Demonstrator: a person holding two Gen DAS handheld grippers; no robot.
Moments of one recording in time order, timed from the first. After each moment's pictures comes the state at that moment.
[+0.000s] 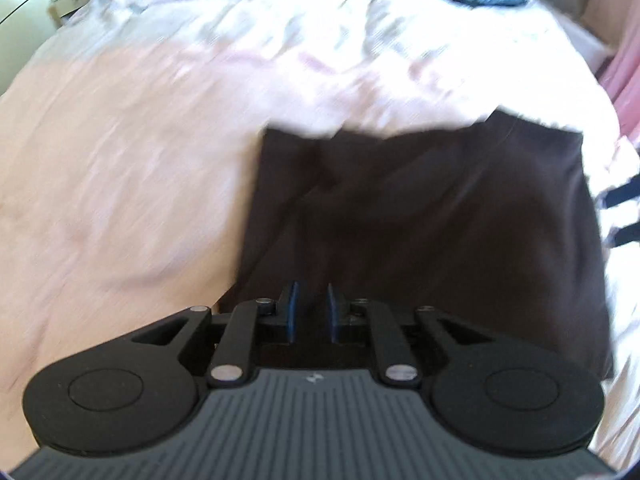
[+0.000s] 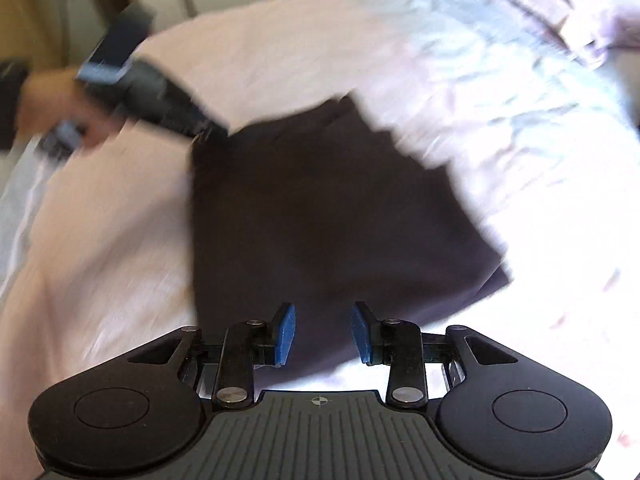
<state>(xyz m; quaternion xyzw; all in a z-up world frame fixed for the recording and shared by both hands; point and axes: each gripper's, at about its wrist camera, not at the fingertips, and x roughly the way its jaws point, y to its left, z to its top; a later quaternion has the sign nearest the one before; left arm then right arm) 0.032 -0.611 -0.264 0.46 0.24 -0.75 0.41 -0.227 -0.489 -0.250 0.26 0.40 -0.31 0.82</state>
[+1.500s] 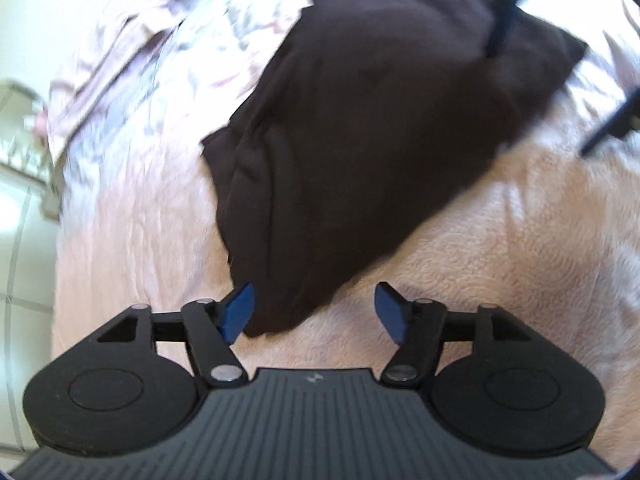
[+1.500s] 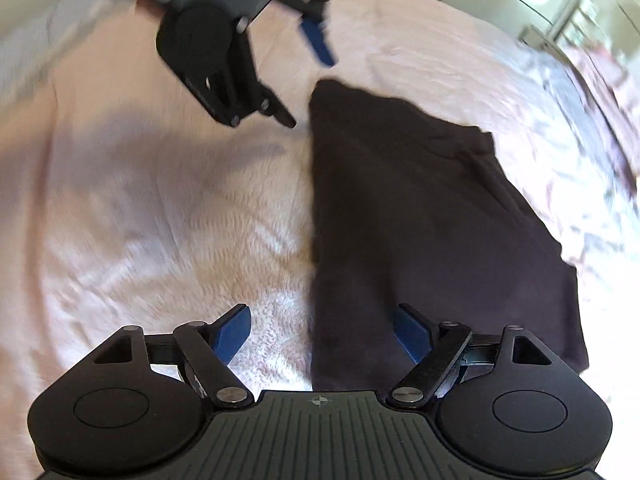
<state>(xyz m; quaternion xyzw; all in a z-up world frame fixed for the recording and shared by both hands) 0.037 -0.465 -0.299 0.59 -0.13 -0.72 0.32 -0.119 -0.366 -0.314 0.01 0.53 -0.24 0.81</state>
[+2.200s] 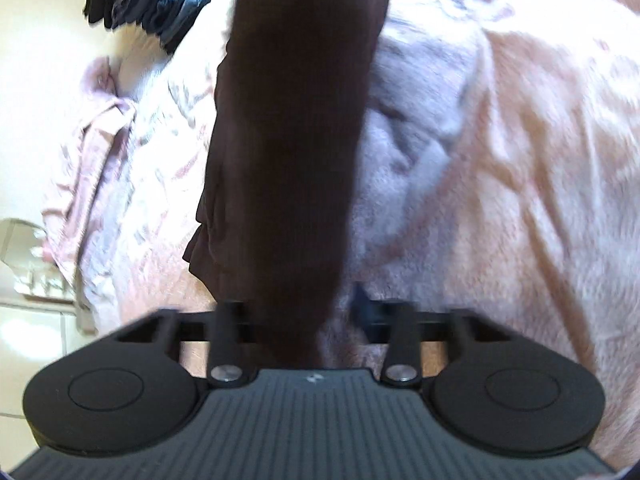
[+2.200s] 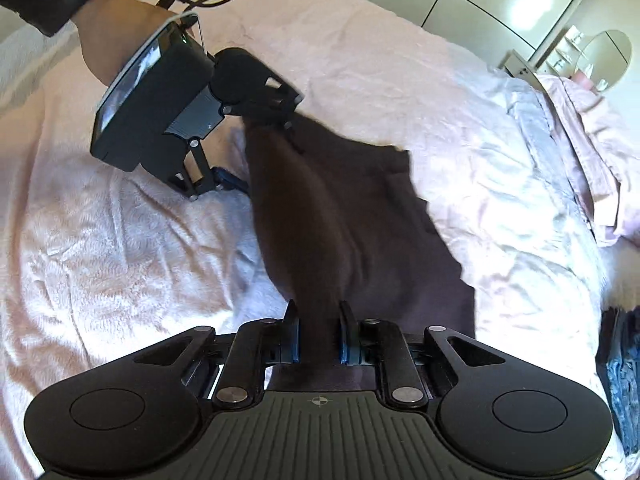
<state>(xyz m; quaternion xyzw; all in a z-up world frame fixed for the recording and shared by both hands) -0.012 -0.489 -0.336 0.61 -0.26 -0.71 0.25 -0.204 -0.412 -0.239 -0.01 0.51 -0.25 0.82</state>
